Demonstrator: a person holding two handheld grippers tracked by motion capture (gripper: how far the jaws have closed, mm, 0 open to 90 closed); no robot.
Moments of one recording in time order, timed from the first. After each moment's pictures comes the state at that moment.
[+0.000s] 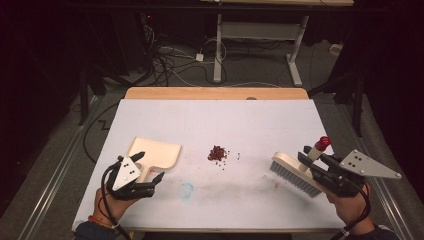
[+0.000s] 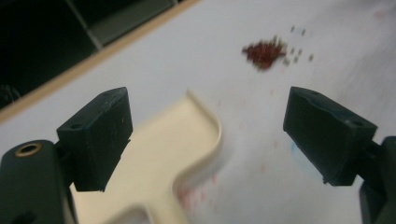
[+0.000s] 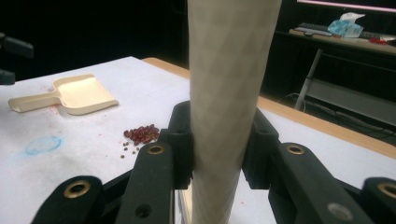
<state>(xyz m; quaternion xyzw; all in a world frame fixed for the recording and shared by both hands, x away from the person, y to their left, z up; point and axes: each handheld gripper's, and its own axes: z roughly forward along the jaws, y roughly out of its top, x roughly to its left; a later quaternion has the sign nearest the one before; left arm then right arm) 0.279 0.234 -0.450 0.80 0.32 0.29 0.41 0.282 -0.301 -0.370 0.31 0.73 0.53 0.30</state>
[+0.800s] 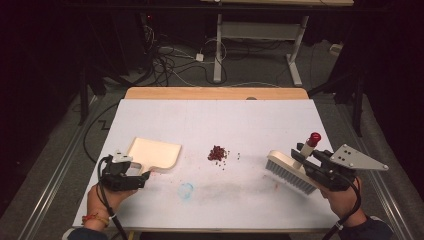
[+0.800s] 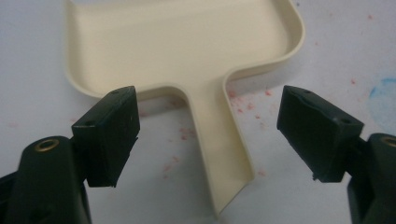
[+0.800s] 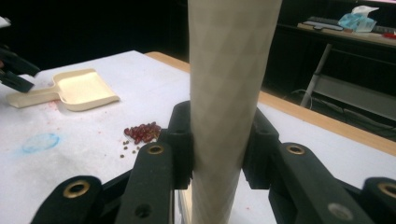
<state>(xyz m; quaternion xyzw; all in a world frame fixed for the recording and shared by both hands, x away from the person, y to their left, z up) 0.316 0.255 -0.466 0.79 0.51 0.15 0.30 0.297 -0.291 -0.374 0.30 0.74 0.52 0.29</state>
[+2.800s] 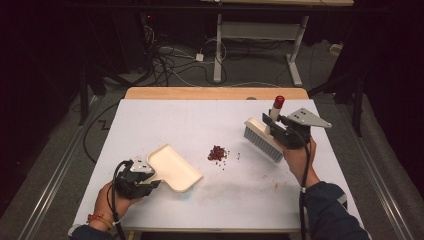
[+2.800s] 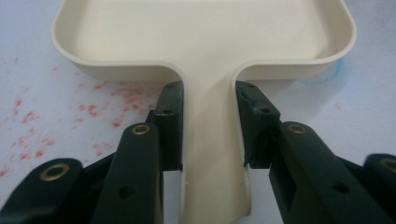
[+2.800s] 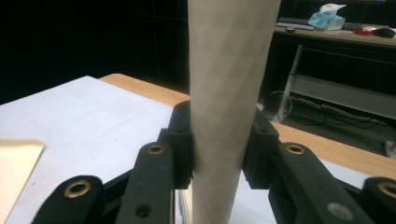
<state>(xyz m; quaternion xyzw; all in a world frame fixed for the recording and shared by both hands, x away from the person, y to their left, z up) 0.303 0.219 -0.459 0.88 0.37 0.10 0.27 0.402 -0.218 -0.381 0.36 0.70 0.52 0.32</state>
